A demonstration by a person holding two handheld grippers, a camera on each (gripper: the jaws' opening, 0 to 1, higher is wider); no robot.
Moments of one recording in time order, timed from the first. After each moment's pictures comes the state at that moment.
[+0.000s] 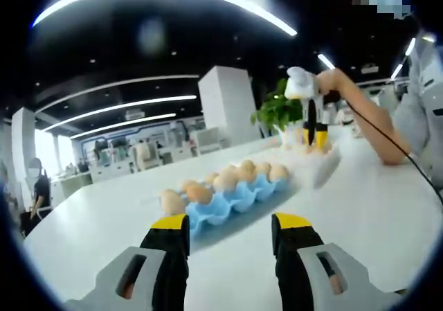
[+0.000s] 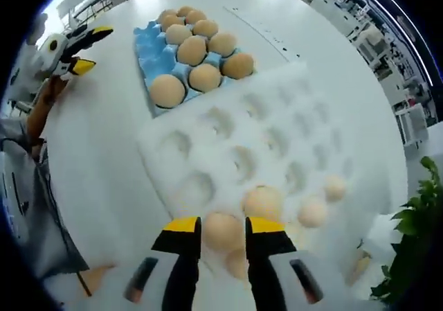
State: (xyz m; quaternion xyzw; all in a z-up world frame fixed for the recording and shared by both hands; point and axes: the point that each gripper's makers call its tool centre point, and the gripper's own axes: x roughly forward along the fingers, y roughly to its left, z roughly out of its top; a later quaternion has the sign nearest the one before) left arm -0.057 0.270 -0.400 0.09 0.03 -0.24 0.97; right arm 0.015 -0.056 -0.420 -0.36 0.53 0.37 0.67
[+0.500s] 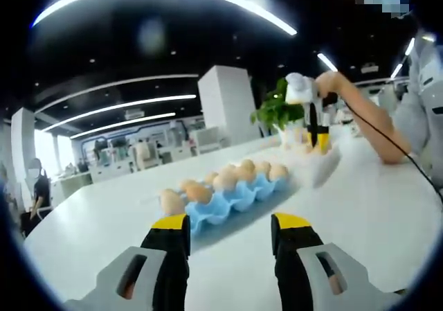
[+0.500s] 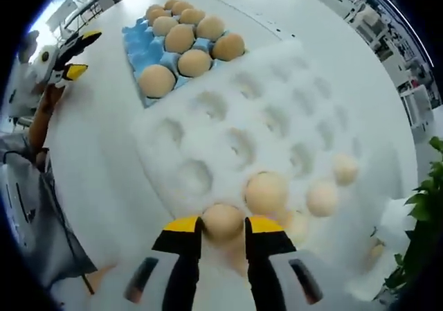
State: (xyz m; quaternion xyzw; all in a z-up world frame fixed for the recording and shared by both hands) left arm -0.057 0.270 -0.401 0.09 0.03 -0.24 0.97; right arm 0.011 -0.063 -0.435 -0.33 0.57 0.36 0.66
